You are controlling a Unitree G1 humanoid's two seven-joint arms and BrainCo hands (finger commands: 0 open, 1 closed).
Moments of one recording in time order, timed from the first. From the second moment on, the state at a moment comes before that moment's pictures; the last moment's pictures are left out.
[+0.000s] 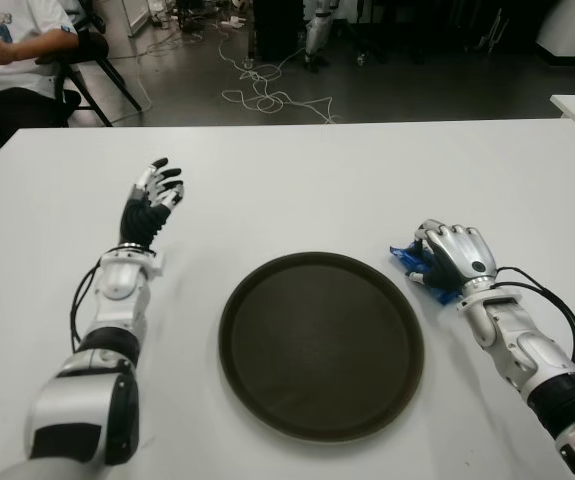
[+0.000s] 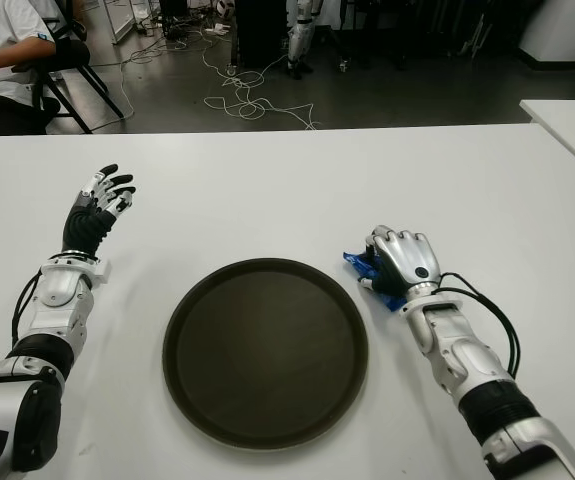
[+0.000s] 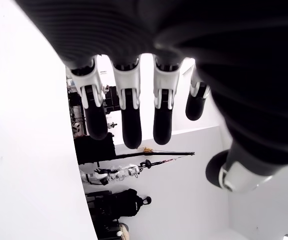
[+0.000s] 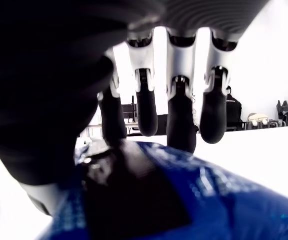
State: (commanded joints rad) left arm -0.64 0.19 0.17 1.19 -0.02 -0.67 -0.09; right arm -0.29 -0.47 0.44 0.55 -0.85 -0.02 -0.33
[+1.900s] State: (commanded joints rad) left arm -0.65 0.19 0.16 1.20 0.00 -0.68 -0.06; right arm -0.28 -0.44 0.38 0.54 -0.80 -0.05 -0.39
